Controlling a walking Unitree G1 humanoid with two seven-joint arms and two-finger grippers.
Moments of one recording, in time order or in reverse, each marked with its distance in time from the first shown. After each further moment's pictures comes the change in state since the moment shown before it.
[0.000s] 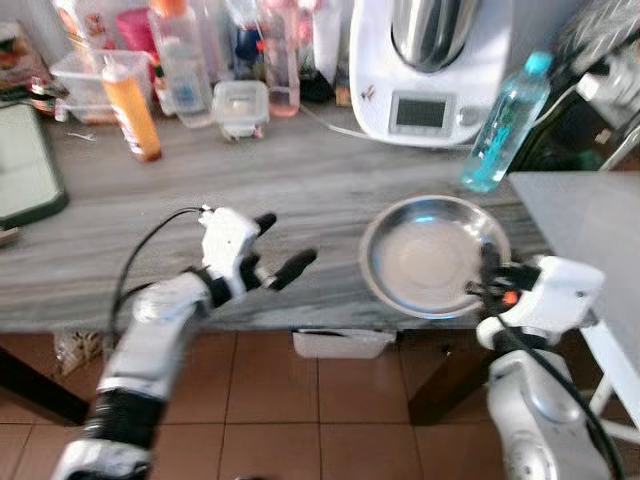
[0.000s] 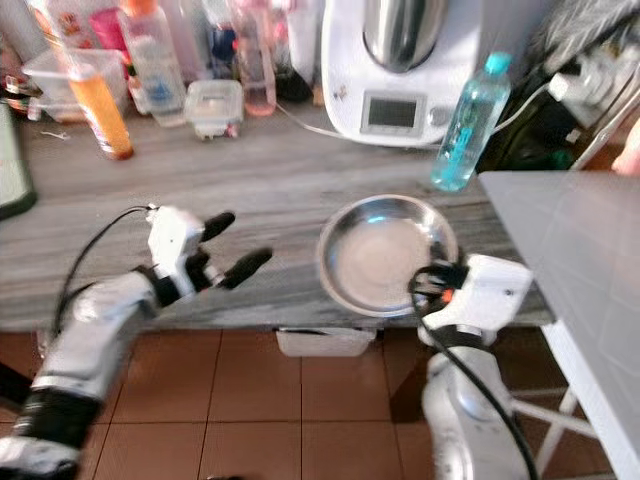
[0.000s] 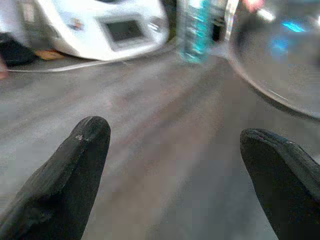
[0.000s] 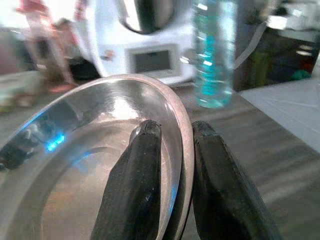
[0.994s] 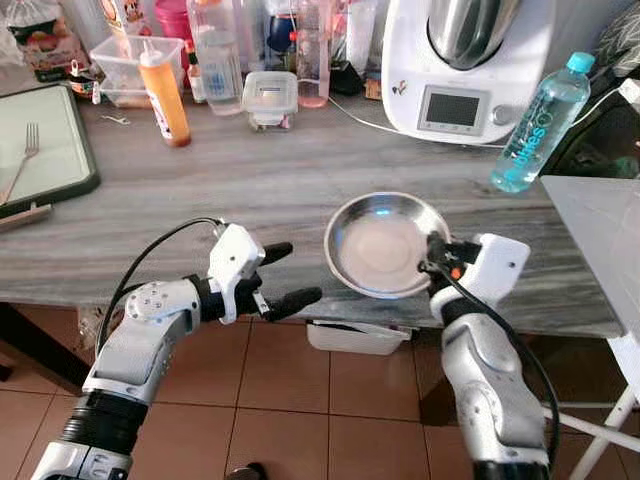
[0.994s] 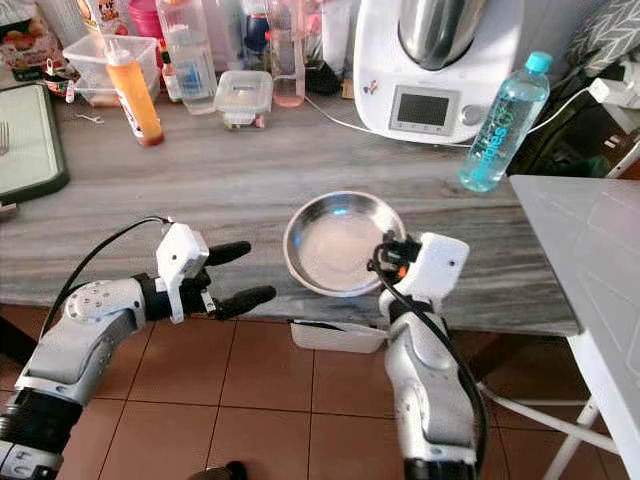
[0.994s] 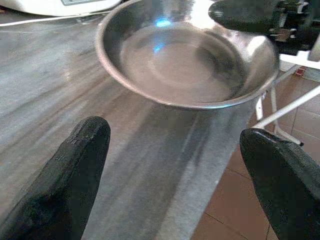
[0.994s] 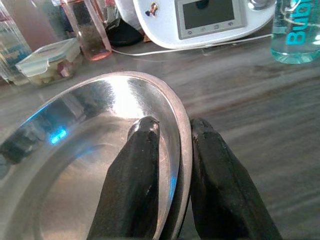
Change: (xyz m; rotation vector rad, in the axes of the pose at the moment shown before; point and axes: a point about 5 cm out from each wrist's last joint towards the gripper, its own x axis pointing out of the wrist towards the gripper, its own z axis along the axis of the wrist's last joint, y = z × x) left arm -0.003 -0.009 -0.002 -0.017 0.087 -0.200; right arm 0.044 0.030 -0.034 0.125 0.091 0.075
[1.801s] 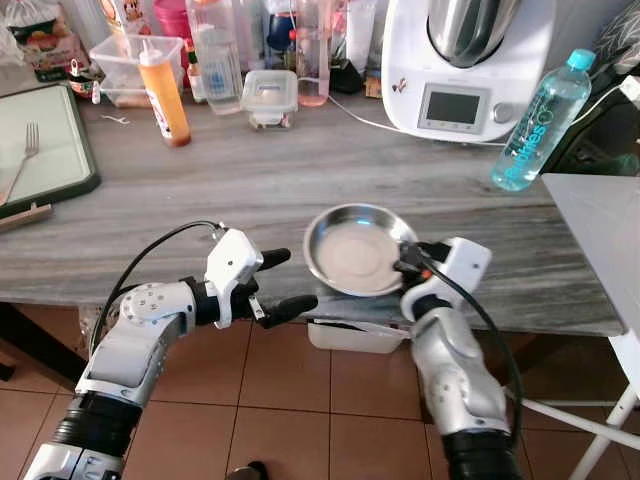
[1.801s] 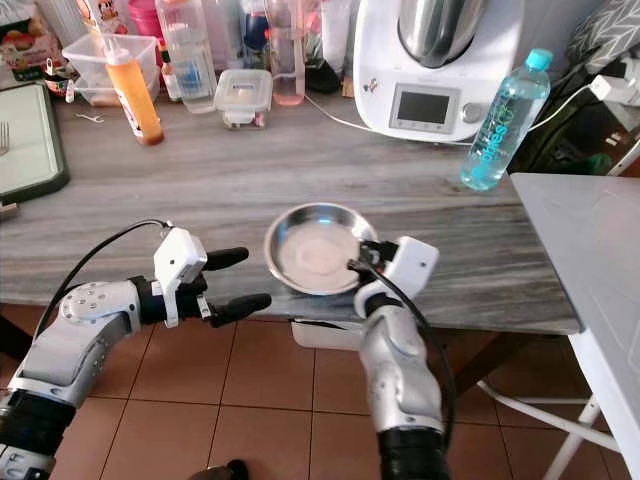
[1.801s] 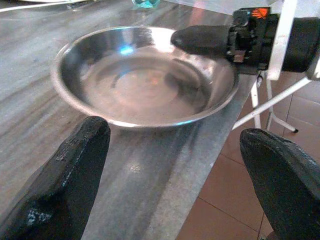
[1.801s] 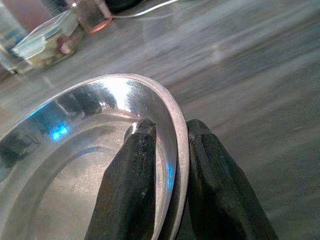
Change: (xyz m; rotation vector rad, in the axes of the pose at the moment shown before) left arm -0.005 0.000 -0.003 0.011 0.038 -0.023; right arm 0.019 0.016 -0.033 0.165 0.114 0.009
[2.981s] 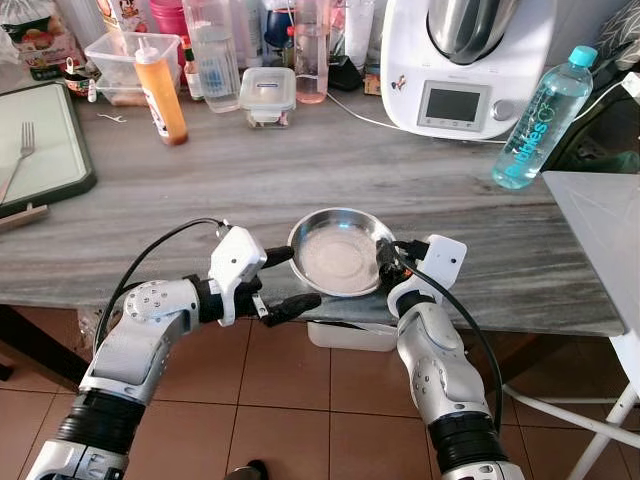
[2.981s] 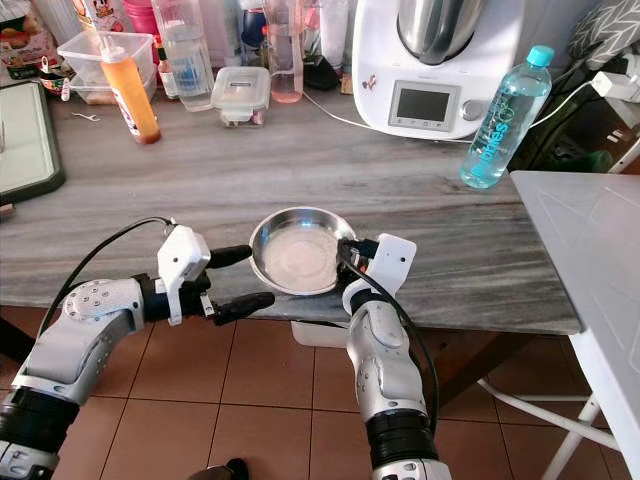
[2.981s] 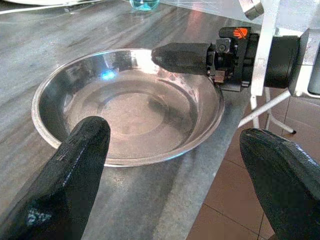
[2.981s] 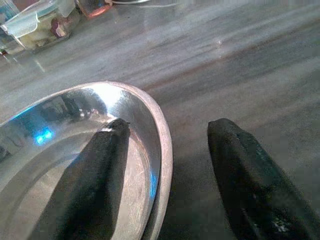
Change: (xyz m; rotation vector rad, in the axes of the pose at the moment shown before) left arm 0.003 0.000 0.004 0.006 -0.012 -0.003; right arm 0.011 0.003 -0.007 -0.105 -0.001 -0.001
